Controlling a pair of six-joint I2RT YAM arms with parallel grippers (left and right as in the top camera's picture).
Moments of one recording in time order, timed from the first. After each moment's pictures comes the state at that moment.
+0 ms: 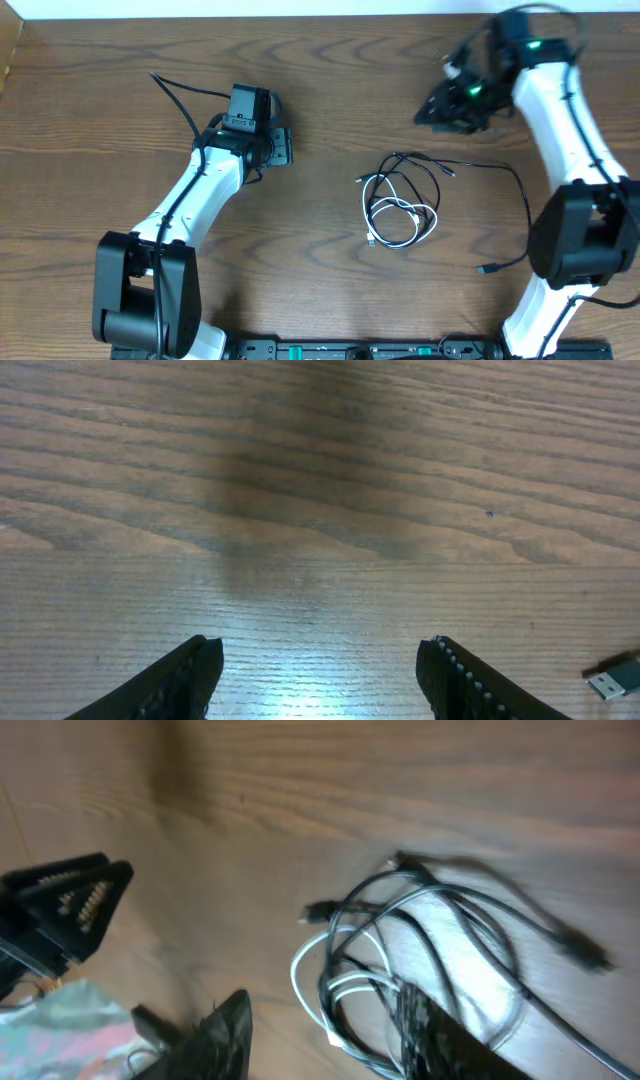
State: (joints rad) left arm -0.22 1.69 1.11 -0.51 0.03 -0.28; right arm 0.10 1.99 1.75 -1.16 -0.59 0.23
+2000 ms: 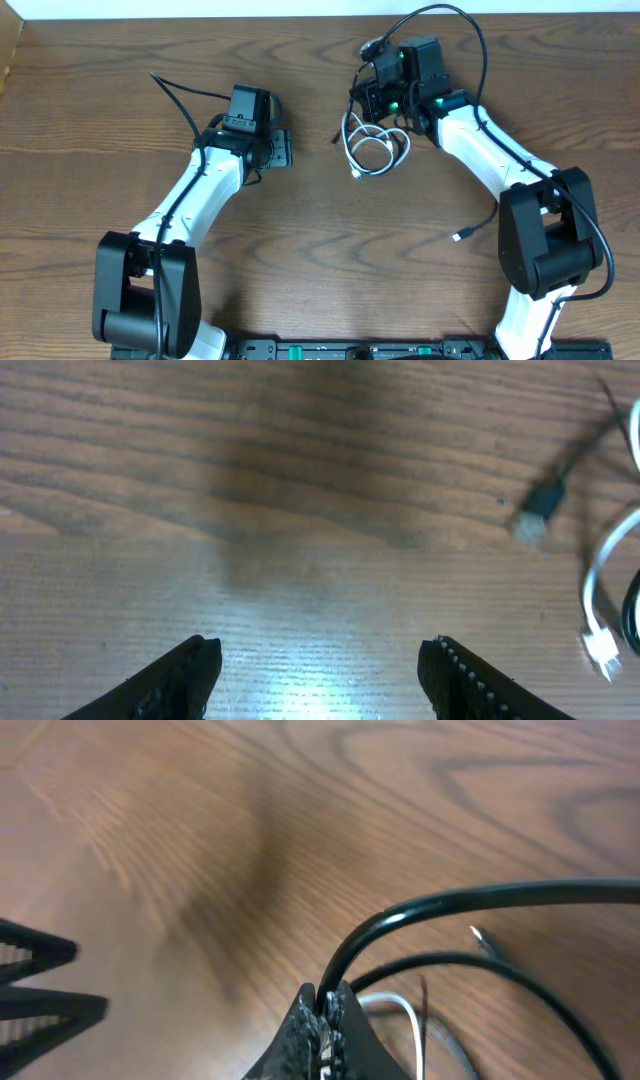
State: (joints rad) left arm -0.22 1.69 1.11 -0.53 0.02 -0.28; right arm 0.35 1.99 1.44 -0.15 -0.49 0.07
